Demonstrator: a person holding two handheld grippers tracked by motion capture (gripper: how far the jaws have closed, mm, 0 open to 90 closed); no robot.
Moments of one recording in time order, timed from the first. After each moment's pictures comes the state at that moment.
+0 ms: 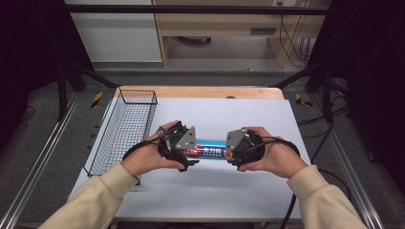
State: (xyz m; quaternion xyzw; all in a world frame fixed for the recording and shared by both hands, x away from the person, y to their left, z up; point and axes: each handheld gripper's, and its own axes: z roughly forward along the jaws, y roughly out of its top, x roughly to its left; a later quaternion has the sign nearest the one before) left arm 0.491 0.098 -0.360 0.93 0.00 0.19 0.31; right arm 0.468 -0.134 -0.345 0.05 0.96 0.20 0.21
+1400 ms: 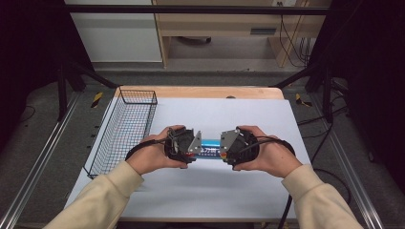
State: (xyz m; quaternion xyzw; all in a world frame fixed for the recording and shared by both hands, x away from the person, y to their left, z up) left arm 0.494 0.083 -0.368 0.96 -0.03 0.22 0.19; right arm 0.467 -0.119 -0.341 0.03 0.96 0.19 0.22
